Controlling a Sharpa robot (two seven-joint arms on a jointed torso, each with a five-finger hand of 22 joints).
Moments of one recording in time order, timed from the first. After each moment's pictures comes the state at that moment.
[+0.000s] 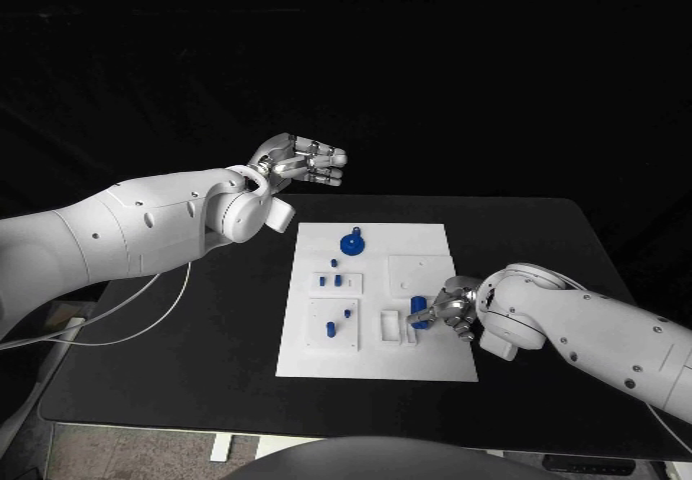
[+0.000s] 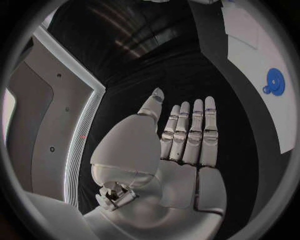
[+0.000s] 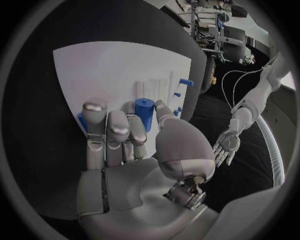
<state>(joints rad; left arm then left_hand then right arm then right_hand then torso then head) 1.30 -0.74 -0.12 1.18 -0.19 -0.15 0.37 1.34 0.03 -0.01 -0.07 0.12 1.00 0.14 0.06 0.06 1.08 0.13 0.06 0.06 1.06 0.15 0.06 0.07 0.09 1.03 0.14 0.08 0.07 0.99 -0.62 0.05 1.34 -1.04 0.09 -0.61 1.01 0.01 0.05 -0.01 0.19 1.04 0.09 0.07 0.16 1.39 -0.02 1.17 1.31 1.45 -0.09 1.09 1.09 0.07 1.47 -0.10 0.72 1.31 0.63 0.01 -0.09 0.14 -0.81</state>
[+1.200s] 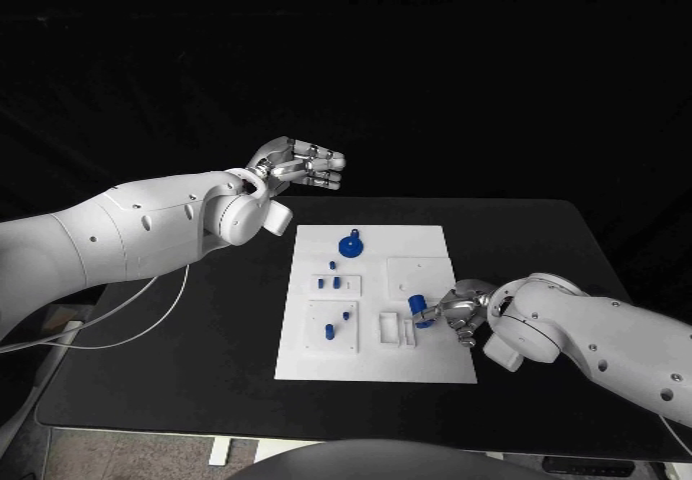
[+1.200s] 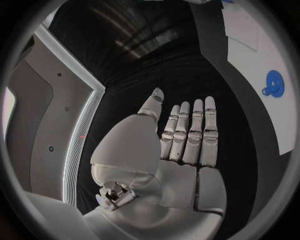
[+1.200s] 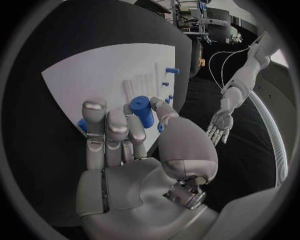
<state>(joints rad) 1.30 -0.74 -0.12 1.18 -0.19 -0.13 0.36 1.34 0.03 -0.02 -0.06 0.12 1.00 0.14 0.06 0.06 1.08 0.13 0.06 0.06 1.06 0.15 0.06 0.07 0.09 1.03 0.14 0.08 0.07 0.99 -0.71 0.04 1.44 -0.86 -0.05 -0.56 1.01 -0.02 0.22 -0.10 0.46 1.10 0.08 0.07 0.07 1.39 -0.01 1.16 1.28 1.45 -0.08 1.08 1.08 0.07 1.47 -0.10 0.70 1.31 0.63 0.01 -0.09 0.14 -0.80</state>
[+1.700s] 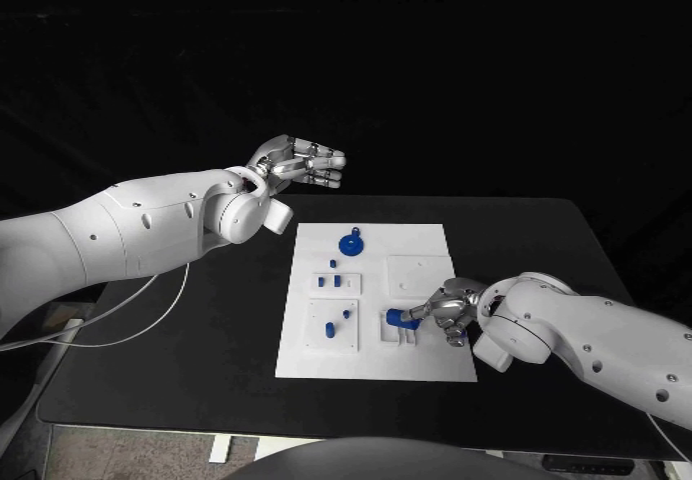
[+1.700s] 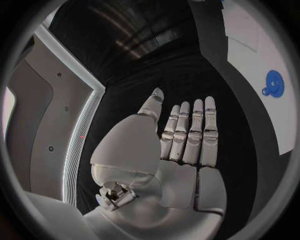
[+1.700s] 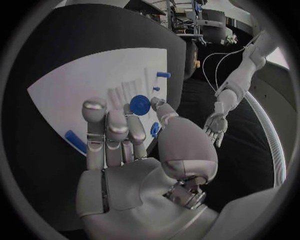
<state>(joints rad) 1.30 -0.74 -0.12 1.18 -0.19 -0.13 0.36 1.34 0.03 -0.02 -0.06 0.12 1.00 0.14 0.06 0.06 1.08 0.13 0.06 0.06 1.06 0.15 0.06 0.07 0.09 1.03 0.14 0.08 0.07 0.99 -0.70 0.04 1.48 -0.85 -0.06 -0.56 1.01 -0.03 0.20 -0.08 0.43 1.10 0.08 0.07 0.07 1.39 -0.01 1.16 1.28 1.45 -0.08 1.08 1.08 0.07 1.47 -0.10 0.70 1.31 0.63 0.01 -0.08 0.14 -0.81</state>
